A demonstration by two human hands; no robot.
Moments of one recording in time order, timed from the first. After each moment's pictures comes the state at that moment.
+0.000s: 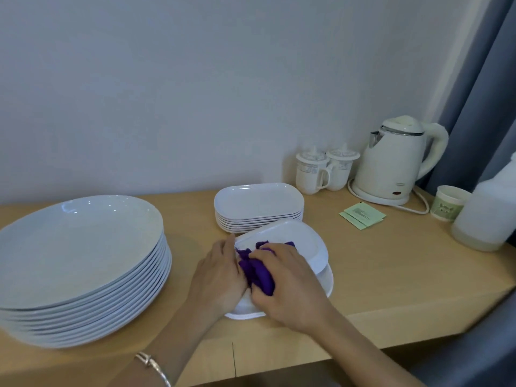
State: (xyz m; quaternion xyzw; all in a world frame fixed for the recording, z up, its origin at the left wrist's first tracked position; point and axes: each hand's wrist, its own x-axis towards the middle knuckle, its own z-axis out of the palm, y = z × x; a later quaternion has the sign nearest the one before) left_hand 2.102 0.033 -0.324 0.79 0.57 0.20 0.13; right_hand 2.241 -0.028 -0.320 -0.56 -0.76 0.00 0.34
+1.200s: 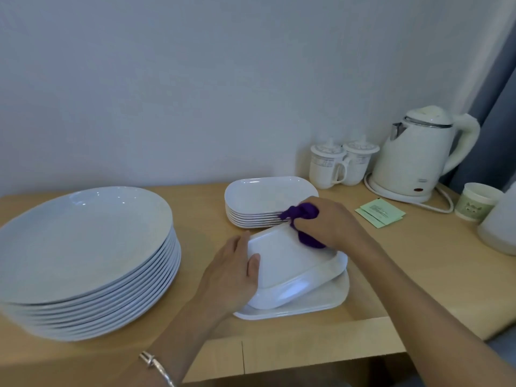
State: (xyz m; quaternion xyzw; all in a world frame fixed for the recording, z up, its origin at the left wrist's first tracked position) left_hand 2.096 0.035 -0.327 0.81 0.52 0.22 0.14; right_hand 2.301 0.041 -0.263 -0.73 -0.62 0.16 0.26
